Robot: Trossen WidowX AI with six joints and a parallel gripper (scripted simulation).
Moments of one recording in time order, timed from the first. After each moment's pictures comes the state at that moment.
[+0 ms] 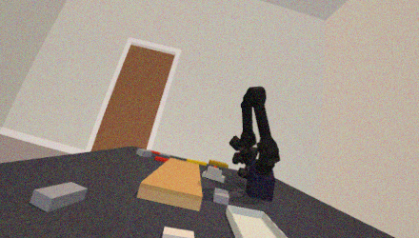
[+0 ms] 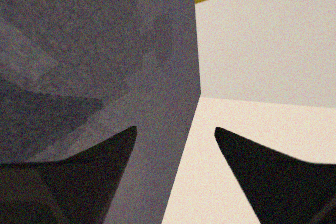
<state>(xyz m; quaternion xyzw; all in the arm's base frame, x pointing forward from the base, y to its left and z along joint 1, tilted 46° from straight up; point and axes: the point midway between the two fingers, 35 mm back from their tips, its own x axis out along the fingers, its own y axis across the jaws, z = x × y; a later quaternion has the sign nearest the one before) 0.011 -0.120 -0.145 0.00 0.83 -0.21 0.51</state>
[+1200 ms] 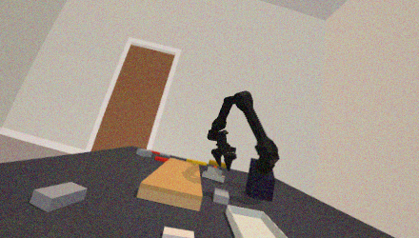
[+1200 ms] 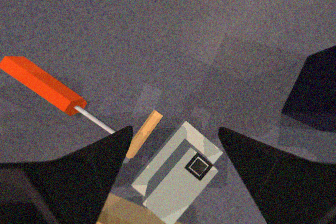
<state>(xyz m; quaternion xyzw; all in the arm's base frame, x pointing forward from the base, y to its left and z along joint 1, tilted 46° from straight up) 0.166 -0.092 -0.155 0.56 0.45 -0.70 -0.01</state>
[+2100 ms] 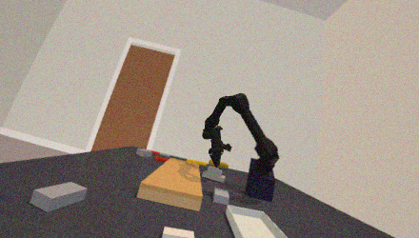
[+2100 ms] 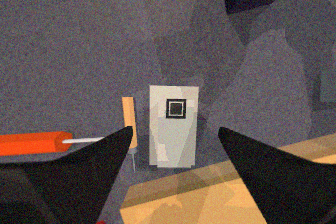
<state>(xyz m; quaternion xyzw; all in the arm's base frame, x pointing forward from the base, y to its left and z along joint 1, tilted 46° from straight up) 0.209 -0.074 -0.130 0.50 0.26 -0.78 -0.28</state>
